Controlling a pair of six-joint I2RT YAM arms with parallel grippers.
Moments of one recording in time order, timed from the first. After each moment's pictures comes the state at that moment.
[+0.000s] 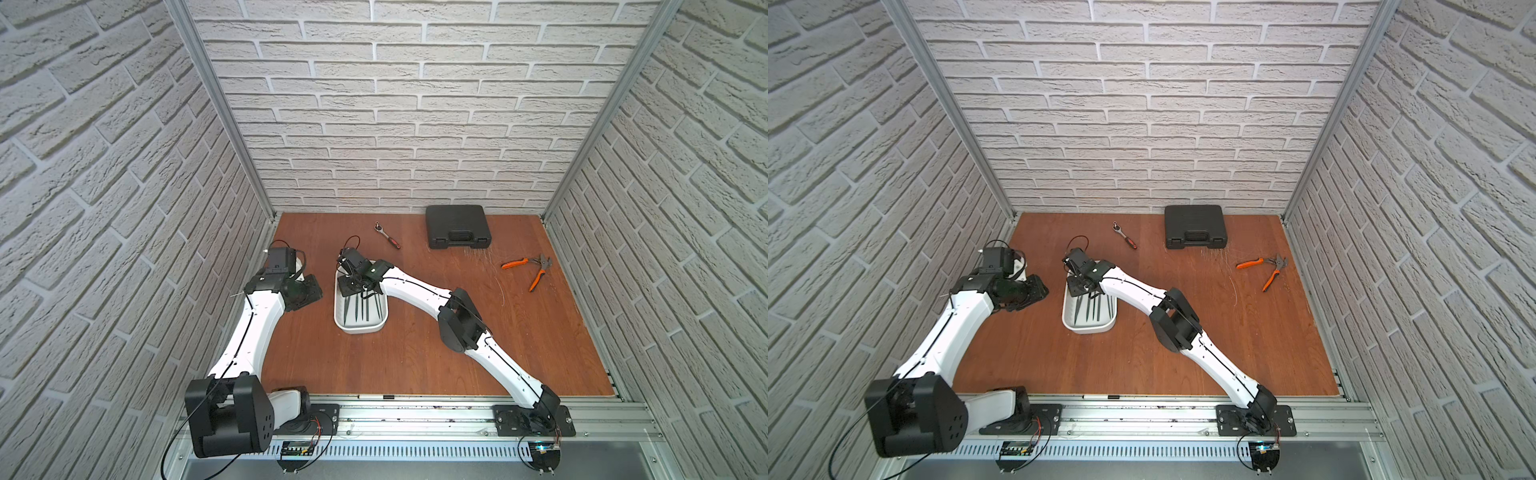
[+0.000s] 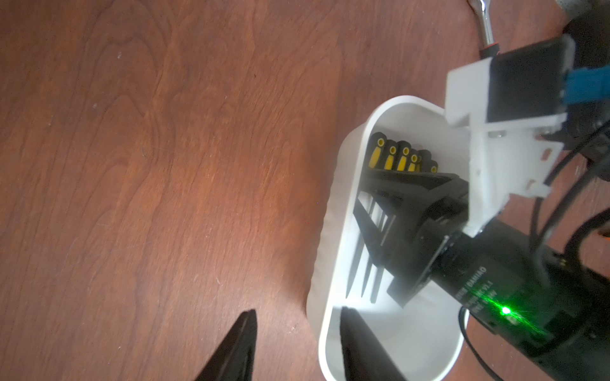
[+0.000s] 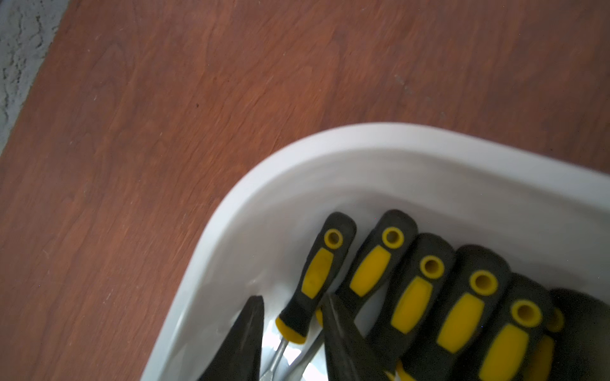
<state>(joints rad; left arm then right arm) 0.05 1.22 0.97 -0.83 0.19 -0.35 0.86 2.67 2.46 -0.73 0.02 0.49</state>
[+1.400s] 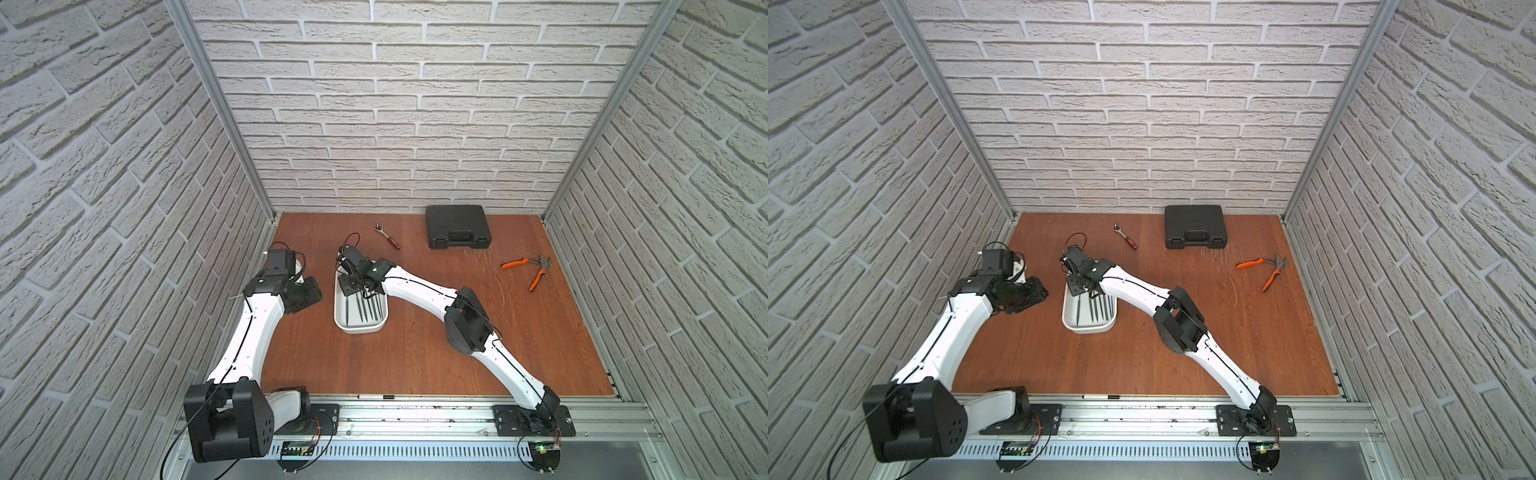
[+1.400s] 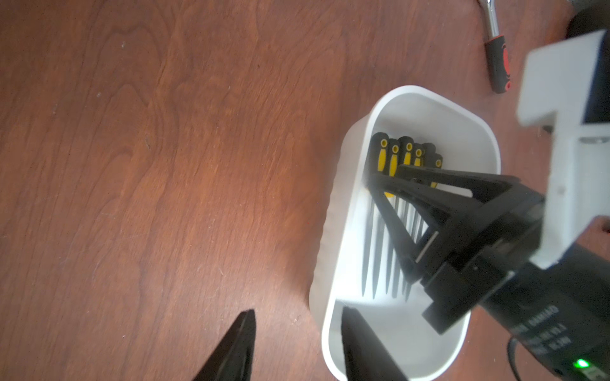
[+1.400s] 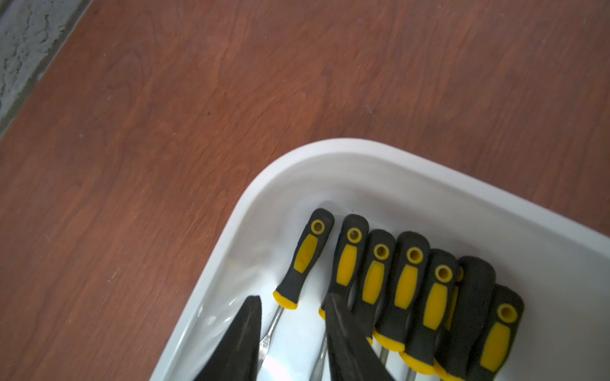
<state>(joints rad) 0.05 1.20 0.96 -0.85 0.19 -0.35 0.89 2.56 2.36 -0.72 0.12 0.40</state>
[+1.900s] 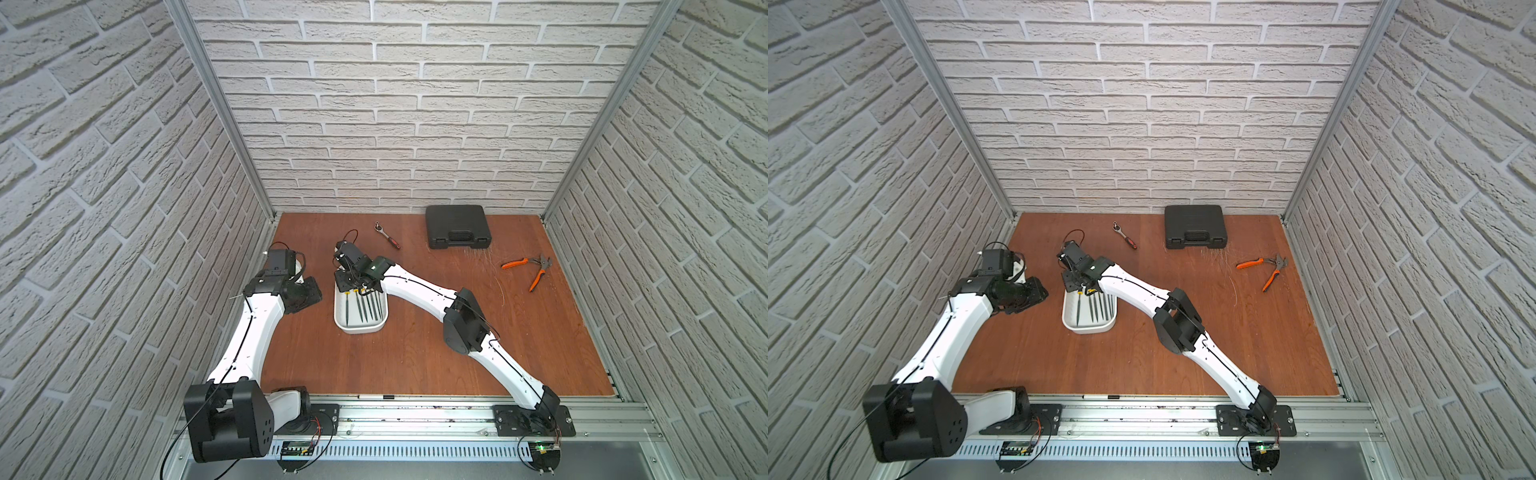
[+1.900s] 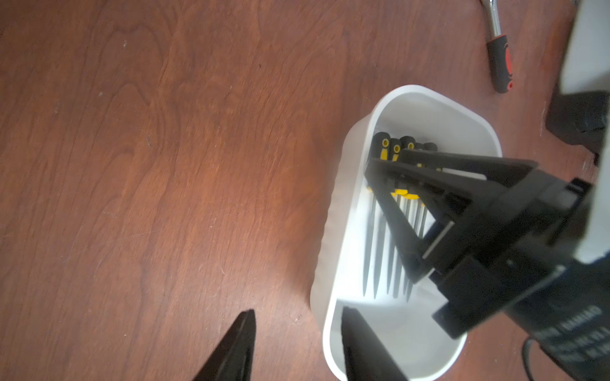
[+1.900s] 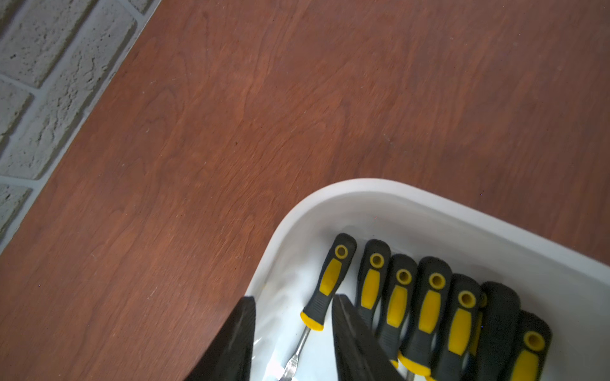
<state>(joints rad) 0.05 1.20 0.96 -0.85 0.18 -0.35 0.89 2.61 2.47 -0.73 0.09 0.45</state>
